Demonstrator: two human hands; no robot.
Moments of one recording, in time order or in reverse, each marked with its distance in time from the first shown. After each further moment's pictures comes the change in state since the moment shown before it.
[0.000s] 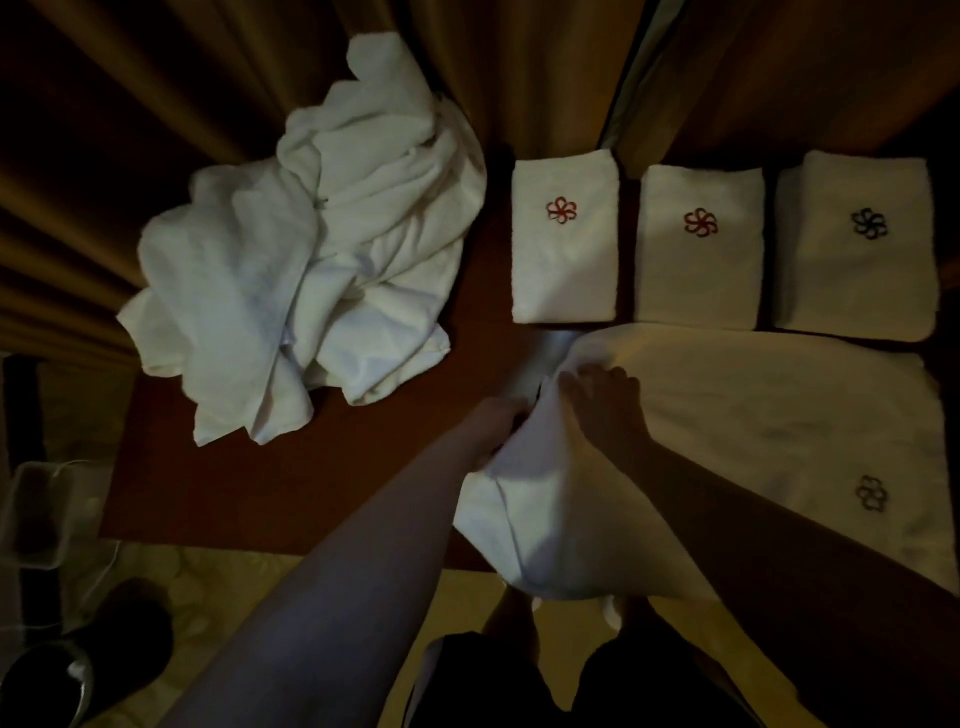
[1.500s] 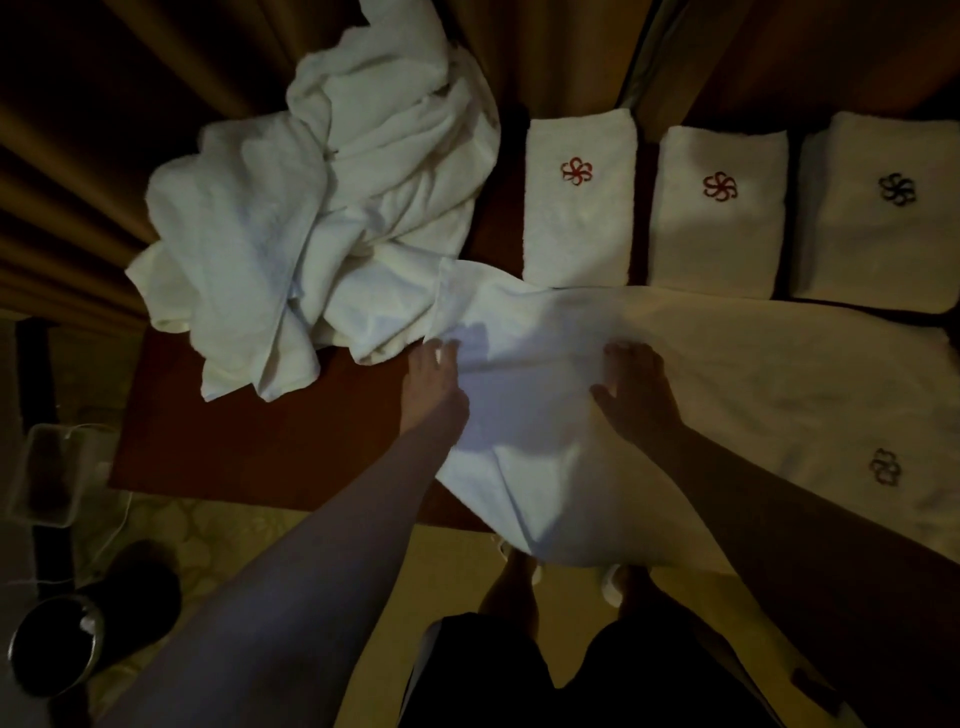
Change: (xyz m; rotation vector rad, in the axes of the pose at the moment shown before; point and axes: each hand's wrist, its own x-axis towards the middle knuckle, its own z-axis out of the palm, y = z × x) left_hand -0.019 -0.052 -0.040 0.881 0.673 0.394; right_hand -0.024 0.038 0.023 0.128 0.015 -0.009
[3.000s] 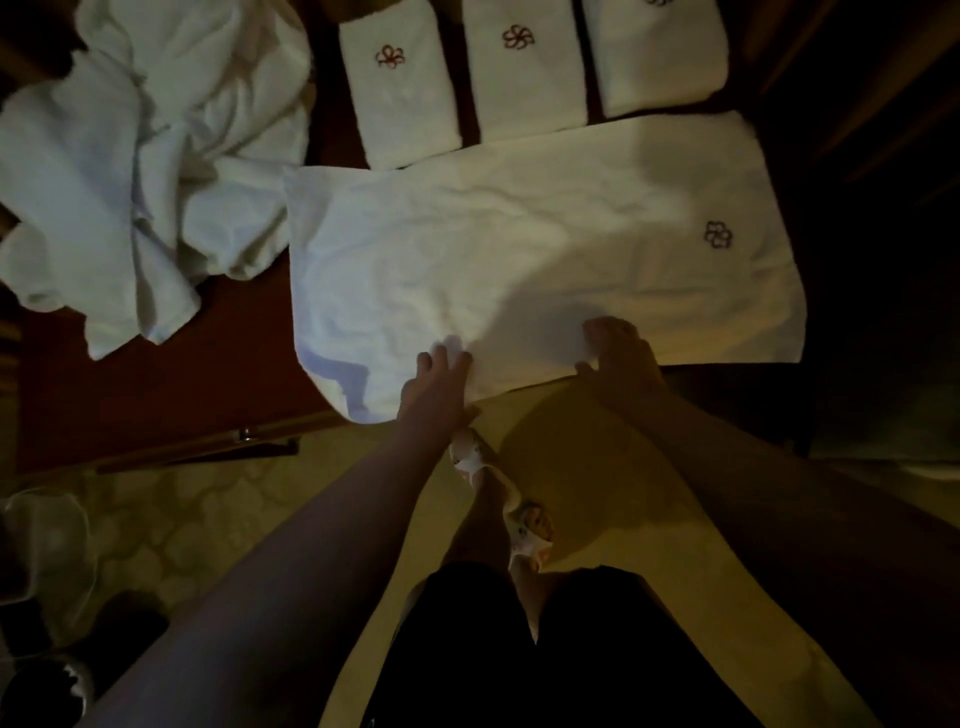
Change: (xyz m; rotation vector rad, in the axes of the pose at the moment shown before) left_hand -0.190 0.063 0.100 0.367 -0.227 0.444; right_hand -0.218 0.118 0.038 0.047 0.002 0.130
